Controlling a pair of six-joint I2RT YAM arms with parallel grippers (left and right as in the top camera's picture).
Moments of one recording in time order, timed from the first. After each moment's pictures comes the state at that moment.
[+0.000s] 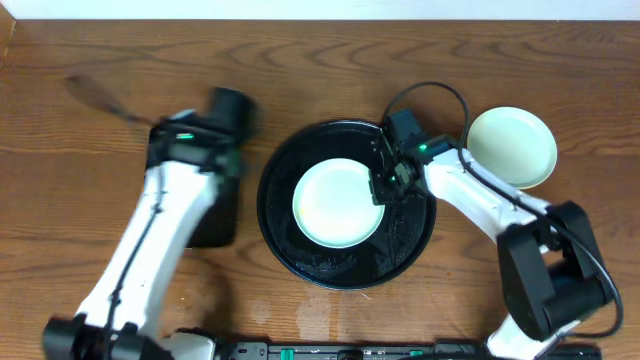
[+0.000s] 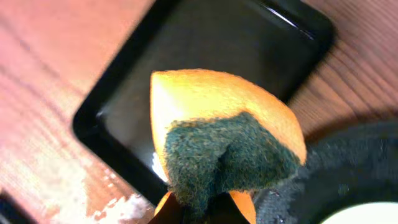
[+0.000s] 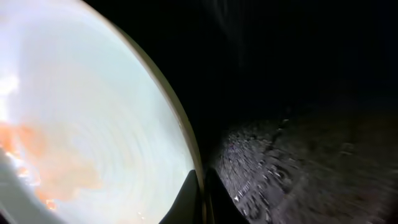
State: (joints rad) left arm -0.18 1.46 1.26 -1.14 -0.37 -0.81; right arm 0.47 1.82 1.17 -0.69 -0.16 0.30
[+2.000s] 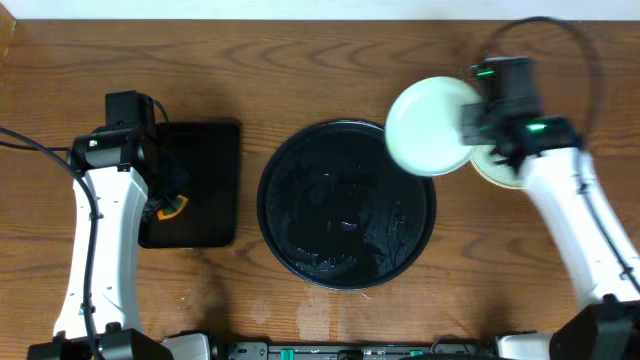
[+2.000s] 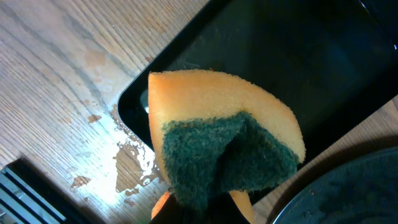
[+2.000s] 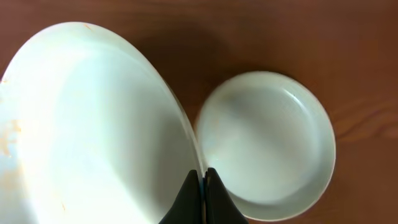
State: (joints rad) left arm 0.15 1.44 1.26 -1.21 -0.17 -0.63; right arm 0.04 1.55 1.29 -0.69 0.10 0.10
